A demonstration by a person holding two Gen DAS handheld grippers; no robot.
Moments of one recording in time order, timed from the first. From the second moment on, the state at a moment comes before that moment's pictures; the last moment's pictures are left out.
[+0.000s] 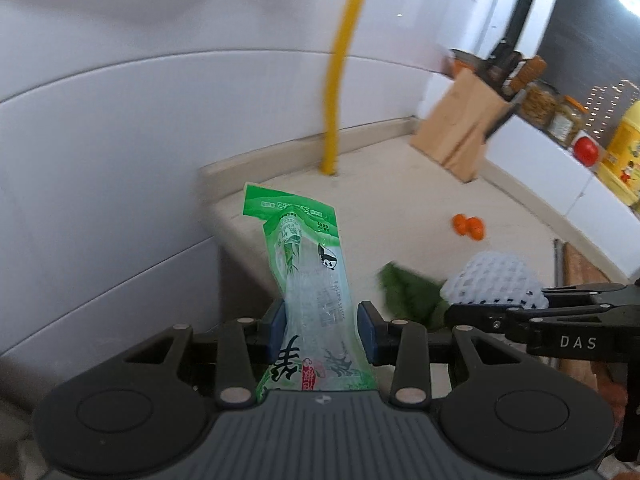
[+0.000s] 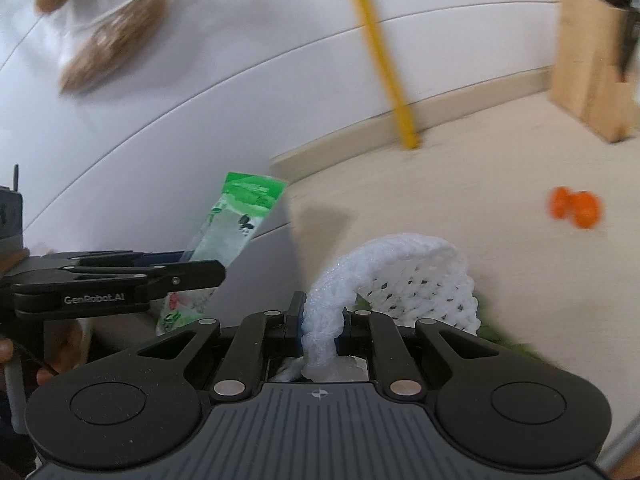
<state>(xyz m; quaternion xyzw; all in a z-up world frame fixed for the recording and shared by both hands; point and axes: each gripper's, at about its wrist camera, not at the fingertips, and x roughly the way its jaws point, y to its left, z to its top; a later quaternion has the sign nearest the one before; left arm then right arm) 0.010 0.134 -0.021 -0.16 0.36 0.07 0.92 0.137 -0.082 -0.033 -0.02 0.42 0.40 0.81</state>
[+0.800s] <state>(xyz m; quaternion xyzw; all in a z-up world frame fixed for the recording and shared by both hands) -0.023 0.197 -0.109 -0.21 0.44 0.17 0.86 0.108 0.061 -0.135 -0.11 0.52 0.45 0.71</state>
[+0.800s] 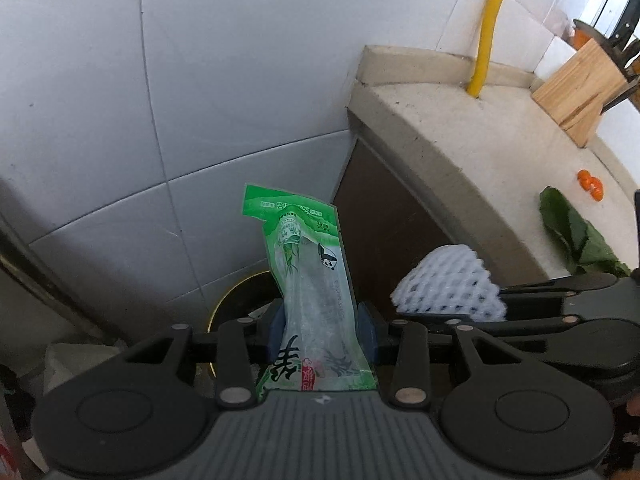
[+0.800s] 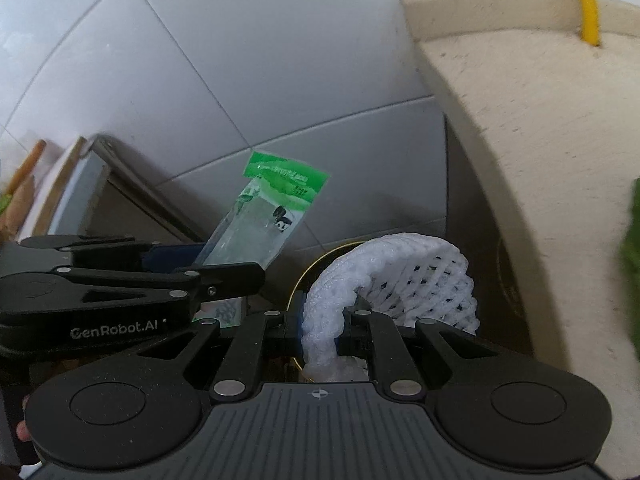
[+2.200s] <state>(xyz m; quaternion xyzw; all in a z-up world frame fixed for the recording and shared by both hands) 0.002 0.236 -0.143 -0.27 0.49 0.22 0.80 0.146 0.103 -0.215 -0.07 0.59 0.39 0.70</state>
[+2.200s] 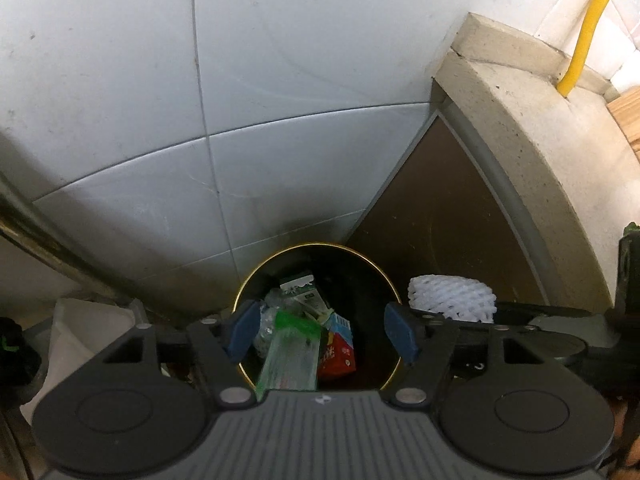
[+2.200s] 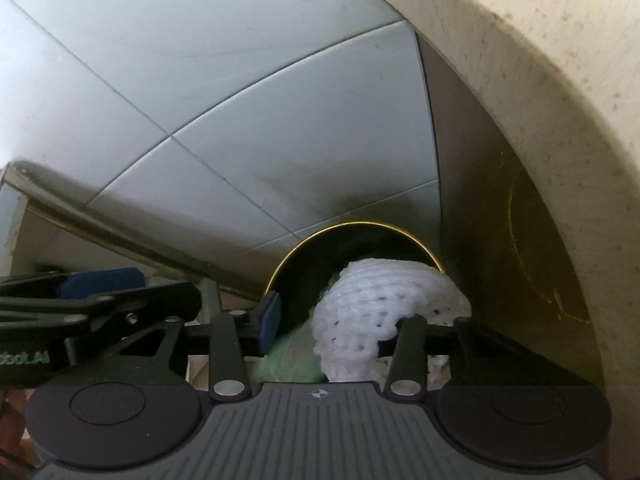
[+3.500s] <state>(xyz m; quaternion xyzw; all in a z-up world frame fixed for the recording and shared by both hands) -0.025 0.267 -0.110 -0.32 0.39 0.31 0.81 0.155 0.142 -0.257 -0.08 0.65 0.29 0.69</state>
